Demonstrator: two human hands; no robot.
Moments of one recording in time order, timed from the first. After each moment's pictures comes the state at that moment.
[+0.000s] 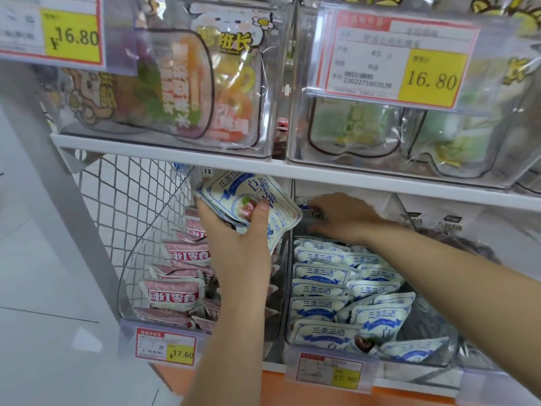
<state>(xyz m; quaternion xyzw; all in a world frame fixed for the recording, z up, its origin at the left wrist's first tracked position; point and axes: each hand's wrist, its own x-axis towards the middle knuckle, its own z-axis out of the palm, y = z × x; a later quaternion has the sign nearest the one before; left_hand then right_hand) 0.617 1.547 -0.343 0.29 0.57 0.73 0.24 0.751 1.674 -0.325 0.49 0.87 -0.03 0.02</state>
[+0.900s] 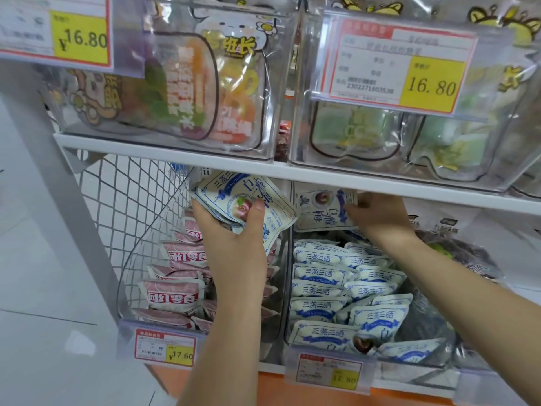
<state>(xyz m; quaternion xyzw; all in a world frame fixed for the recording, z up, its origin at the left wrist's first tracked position) 0.614 1.545 -0.340 0.27 0.56 0.73 0.26 0.781 1.661 -0.320 0.60 0.74 -0.12 -0.26</state>
